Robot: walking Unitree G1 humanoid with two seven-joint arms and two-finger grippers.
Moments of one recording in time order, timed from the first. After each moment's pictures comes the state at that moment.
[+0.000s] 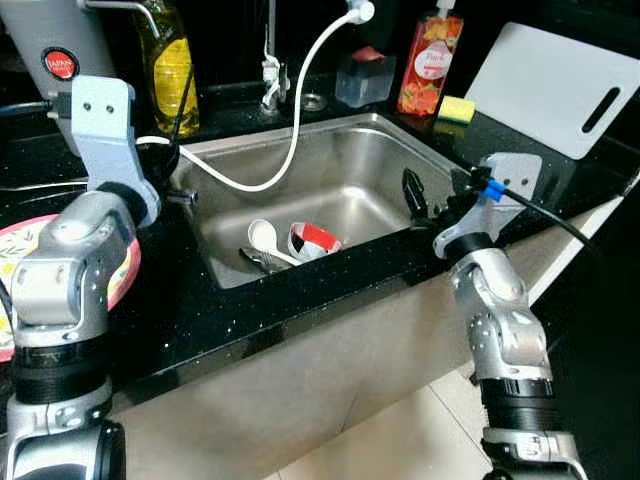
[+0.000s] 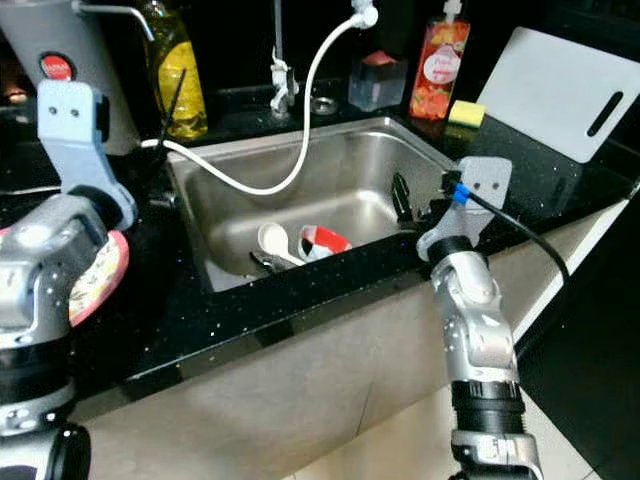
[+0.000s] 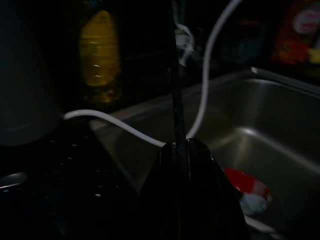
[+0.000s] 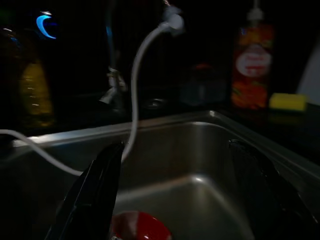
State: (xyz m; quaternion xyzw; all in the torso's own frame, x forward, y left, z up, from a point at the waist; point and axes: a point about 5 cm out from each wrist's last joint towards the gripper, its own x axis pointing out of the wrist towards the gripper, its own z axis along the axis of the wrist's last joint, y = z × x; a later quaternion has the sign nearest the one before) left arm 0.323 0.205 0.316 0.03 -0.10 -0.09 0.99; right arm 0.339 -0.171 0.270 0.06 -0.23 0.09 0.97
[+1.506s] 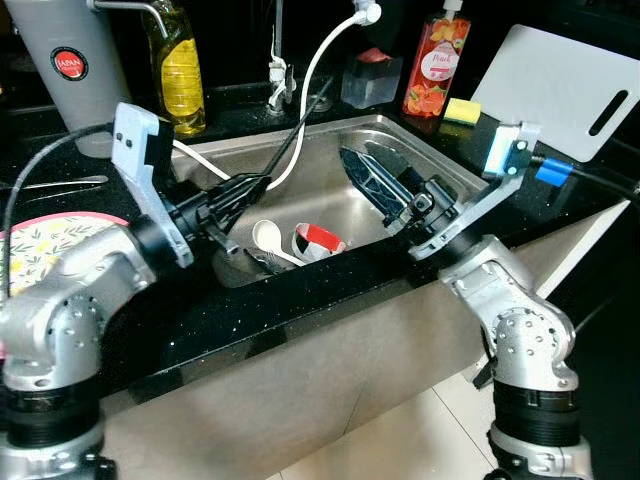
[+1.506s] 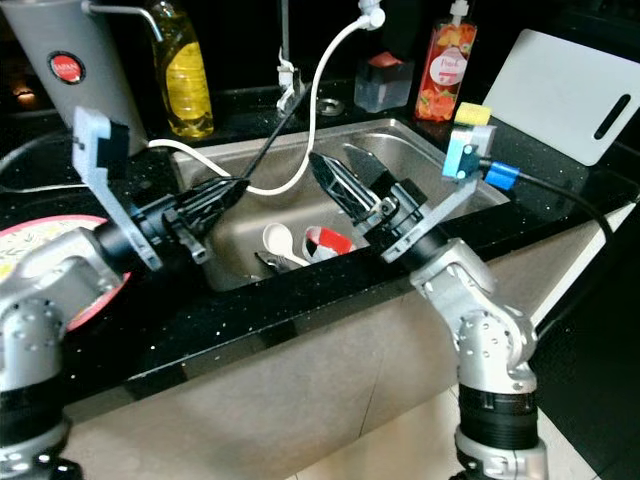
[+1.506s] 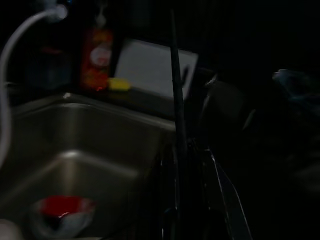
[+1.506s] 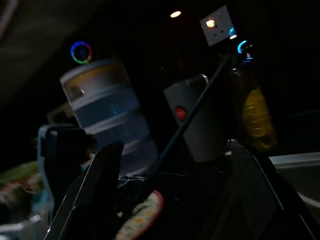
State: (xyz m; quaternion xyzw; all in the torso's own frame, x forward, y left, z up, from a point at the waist) left arm 0.280 0.147 0.307 -0.10 -0.14 -0.45 0.88; right arm 0.294 -0.115 0.308 0.27 -0.21 0.45 0.82
